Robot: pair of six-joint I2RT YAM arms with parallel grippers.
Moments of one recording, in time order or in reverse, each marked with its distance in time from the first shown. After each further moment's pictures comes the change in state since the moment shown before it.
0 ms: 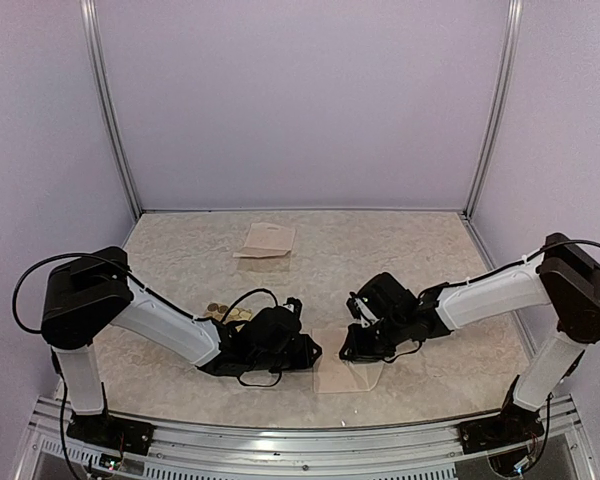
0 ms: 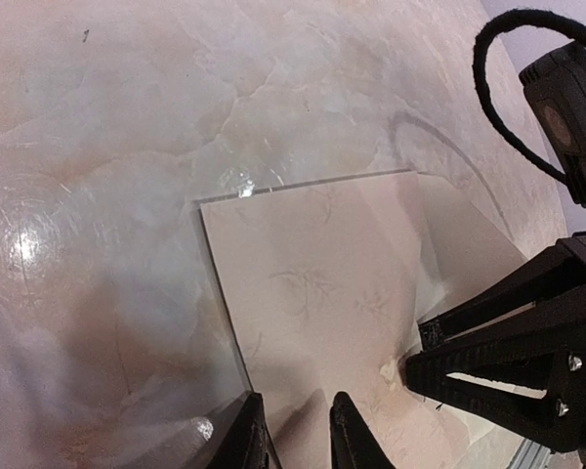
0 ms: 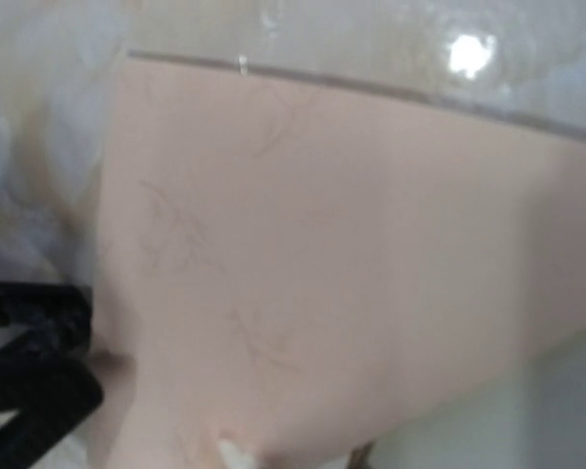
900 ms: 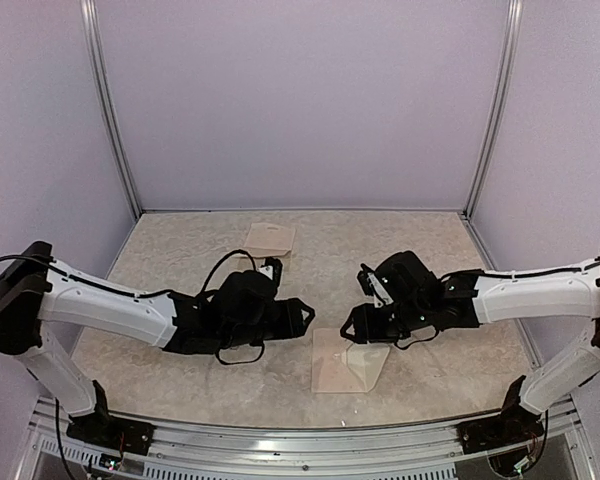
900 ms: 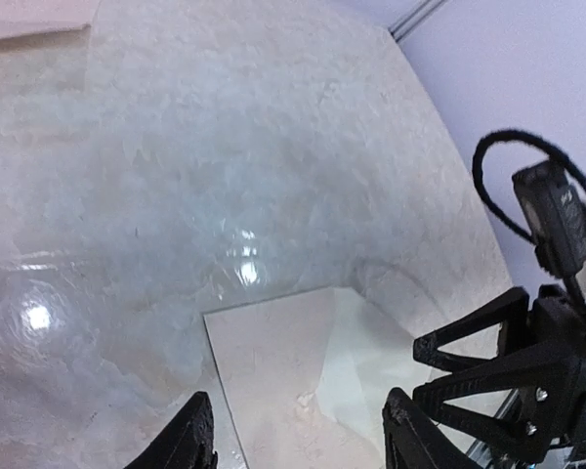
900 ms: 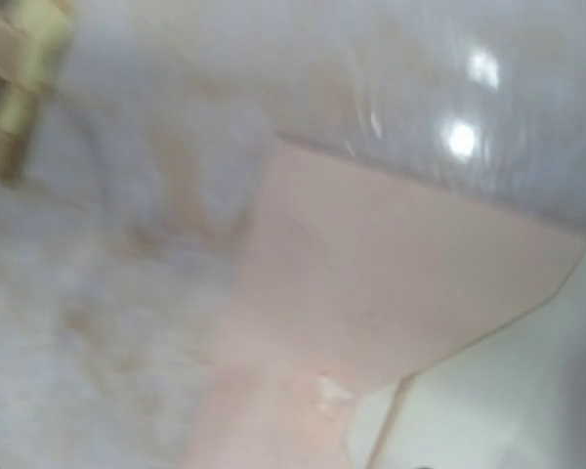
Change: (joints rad) left arm 0.012 -0.263 0.002 -0.184 -0.119 0.079; right arm 0.030 -0.218 0.030 -0.141 0.116 -0.027
